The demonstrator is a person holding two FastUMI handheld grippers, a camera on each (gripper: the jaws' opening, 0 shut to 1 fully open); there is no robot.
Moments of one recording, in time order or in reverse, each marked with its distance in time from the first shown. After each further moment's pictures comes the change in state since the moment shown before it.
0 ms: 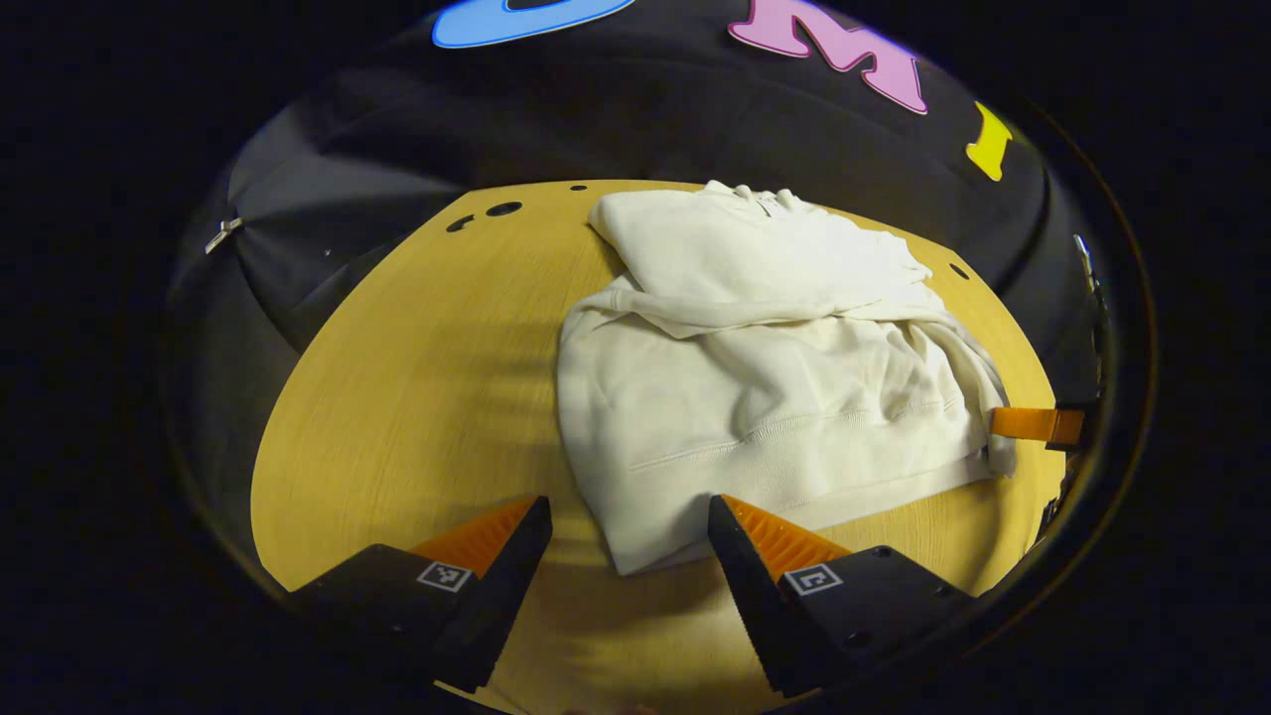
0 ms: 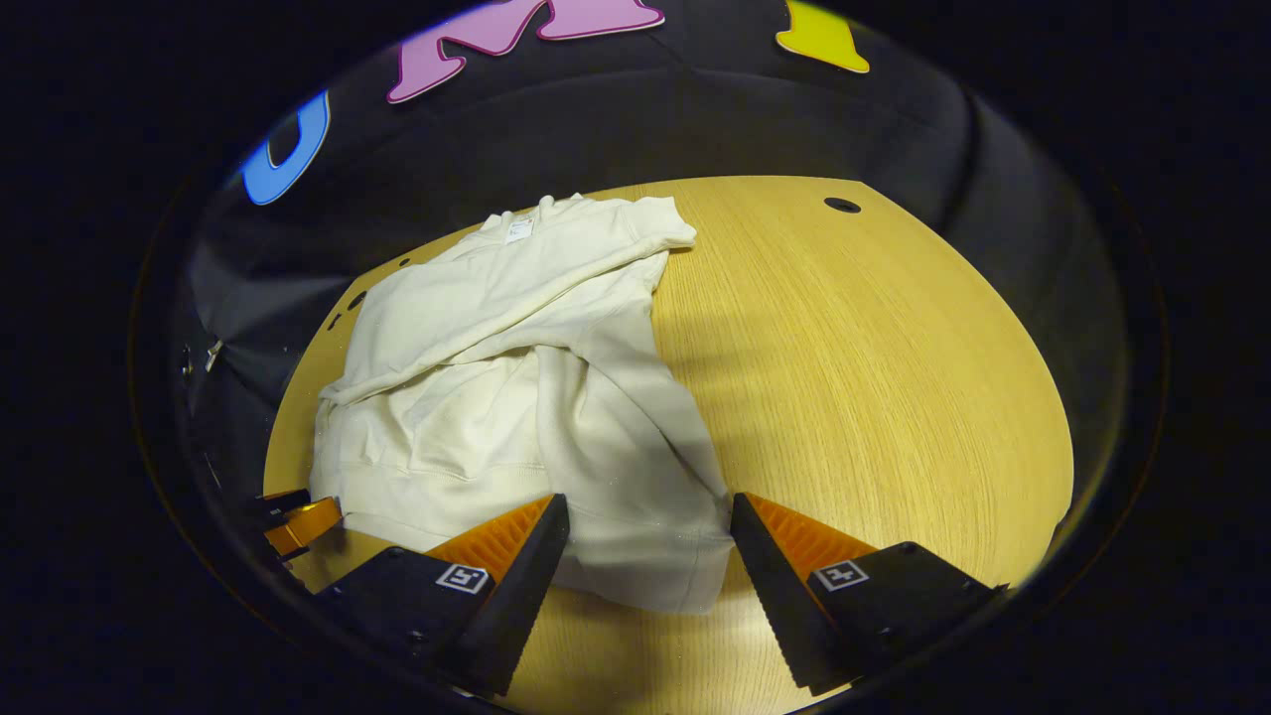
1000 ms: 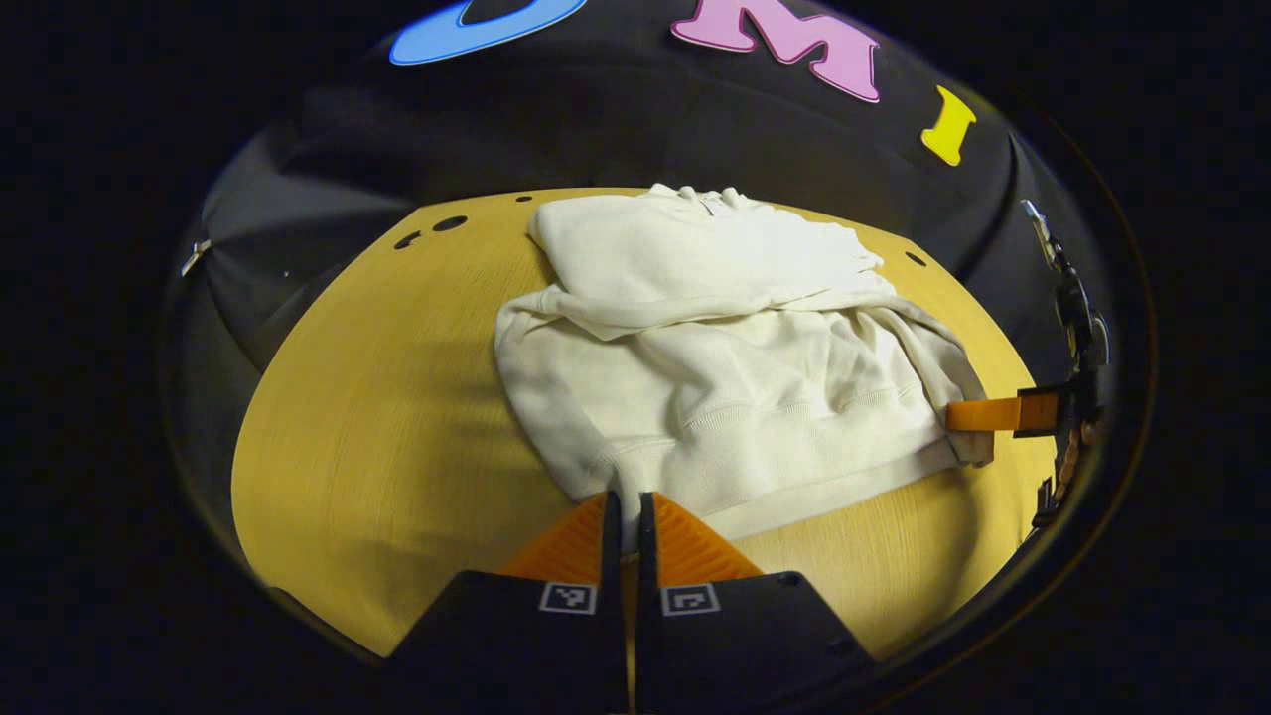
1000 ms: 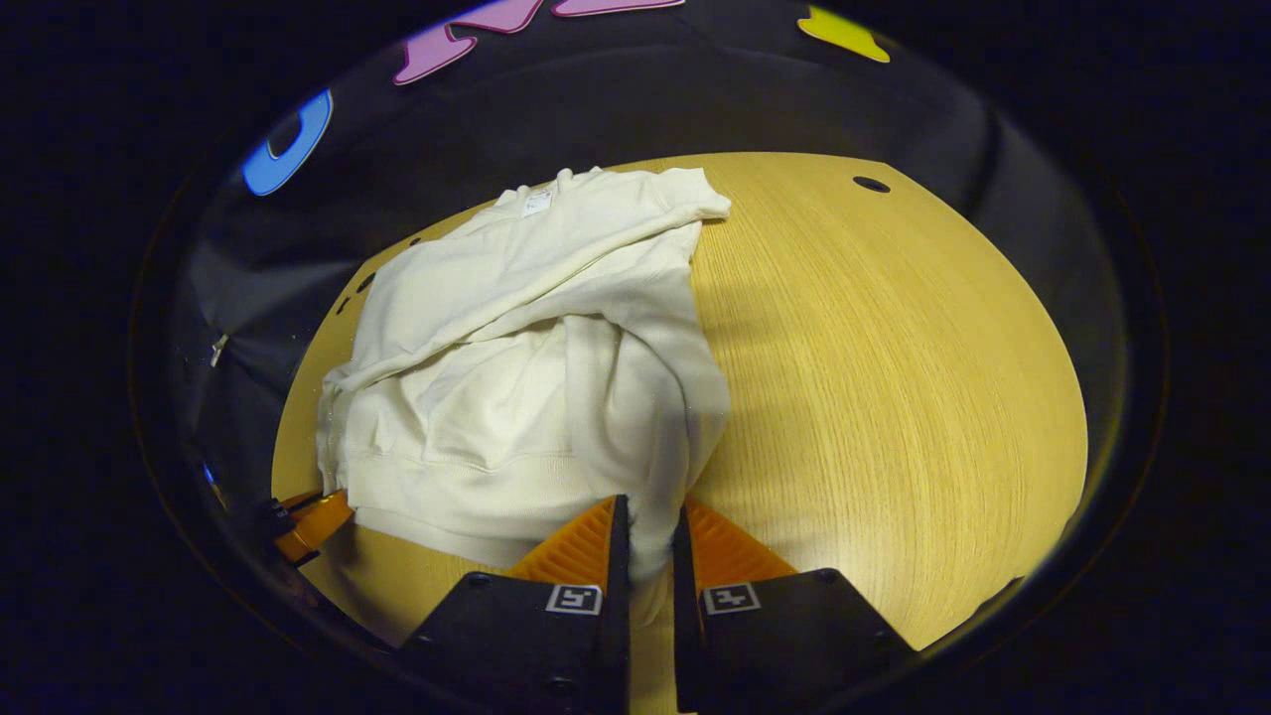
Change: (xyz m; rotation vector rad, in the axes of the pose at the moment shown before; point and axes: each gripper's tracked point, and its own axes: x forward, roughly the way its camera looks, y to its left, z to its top) left arm 0.003 -0.034 0.002 0.030 -0.024 -0.100; right arm 0.014 0.028 -0.014 0.014 0.078 0.056
